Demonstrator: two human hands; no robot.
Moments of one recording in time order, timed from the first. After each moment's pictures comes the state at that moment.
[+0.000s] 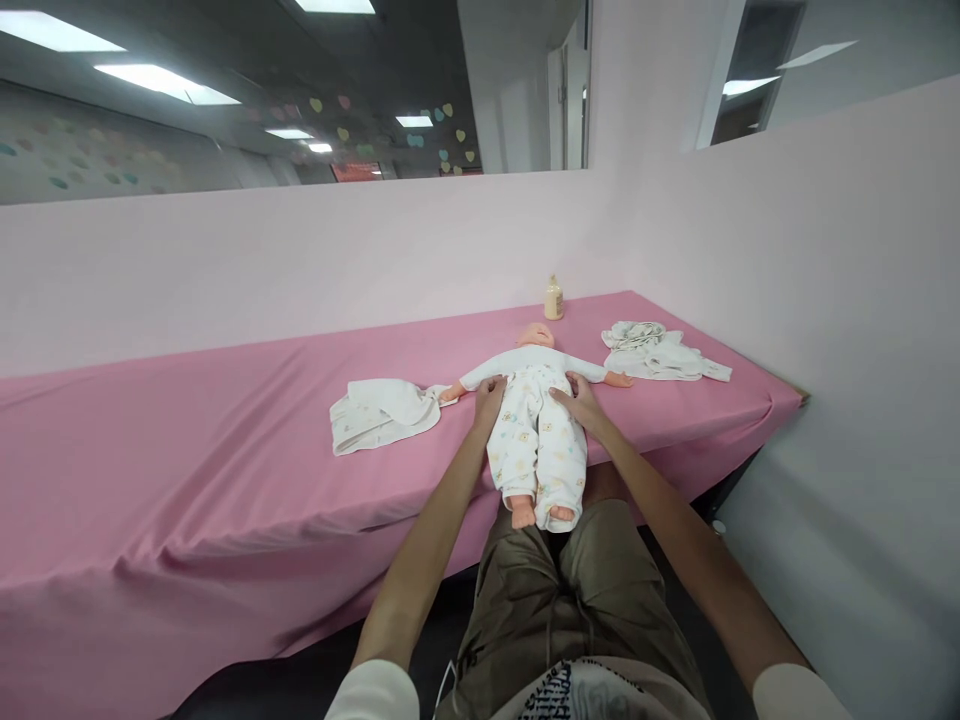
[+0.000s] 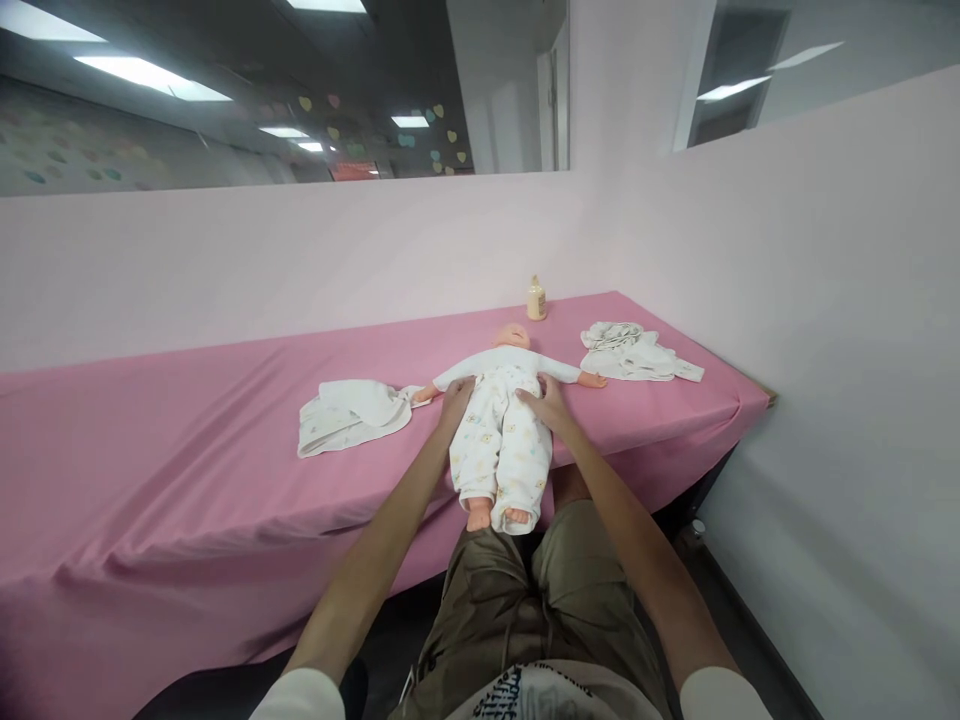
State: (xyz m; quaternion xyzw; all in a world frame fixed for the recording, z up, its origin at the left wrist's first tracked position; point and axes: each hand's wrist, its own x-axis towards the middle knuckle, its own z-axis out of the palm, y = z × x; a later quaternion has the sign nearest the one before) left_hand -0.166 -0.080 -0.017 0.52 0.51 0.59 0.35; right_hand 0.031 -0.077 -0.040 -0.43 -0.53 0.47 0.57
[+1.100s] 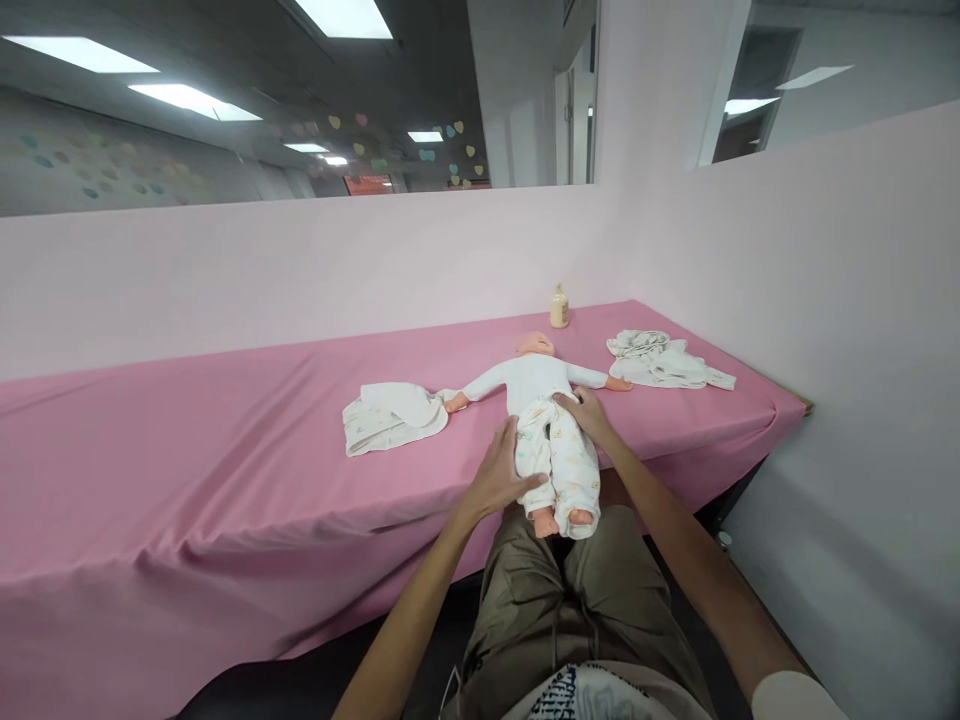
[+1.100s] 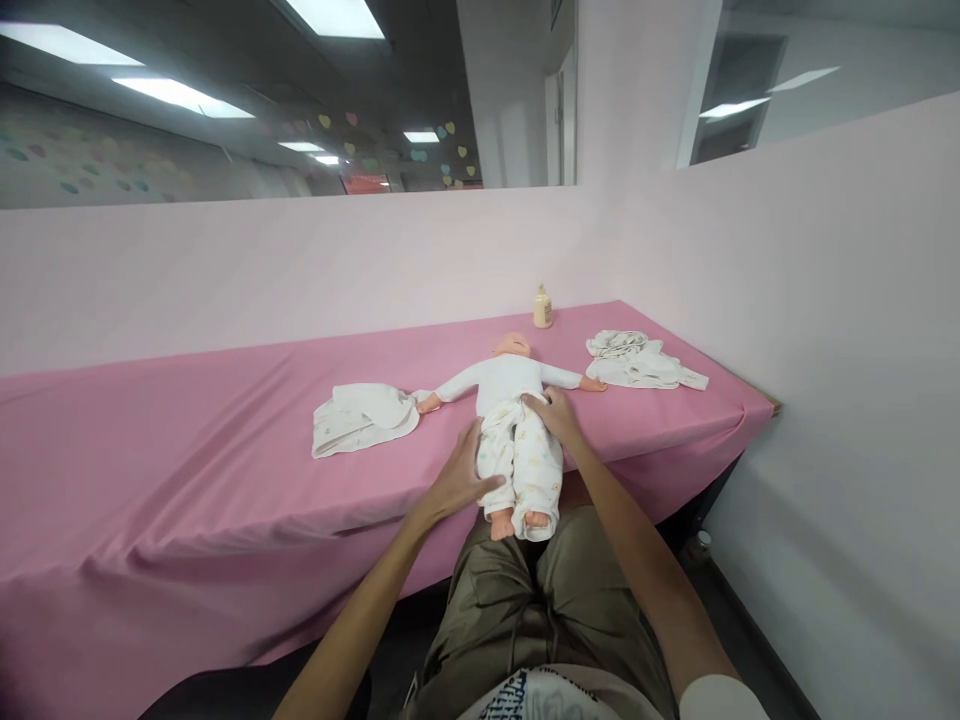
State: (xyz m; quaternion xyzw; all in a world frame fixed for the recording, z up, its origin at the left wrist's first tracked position) left_hand -0.180 -0.202 -0.029 0.77 0.52 0.30 0.23; right_hand 0.030 -0.085 -0.041 -0.46 -0.62 0.33 0.54
